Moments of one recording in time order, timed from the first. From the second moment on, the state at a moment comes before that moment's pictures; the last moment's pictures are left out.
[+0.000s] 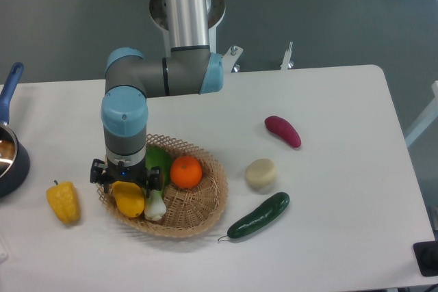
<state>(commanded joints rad) 2.10 -2.01 -1.78 -0.79 1.41 0.16</state>
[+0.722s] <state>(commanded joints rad) 2.09 -1.99 -1.77 -0.79 1.41 0.16</state>
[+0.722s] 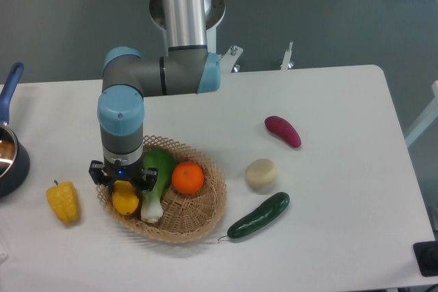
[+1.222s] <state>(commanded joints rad) 2.11 -1.91 -1.74 -0.80 1.47 0.28</state>
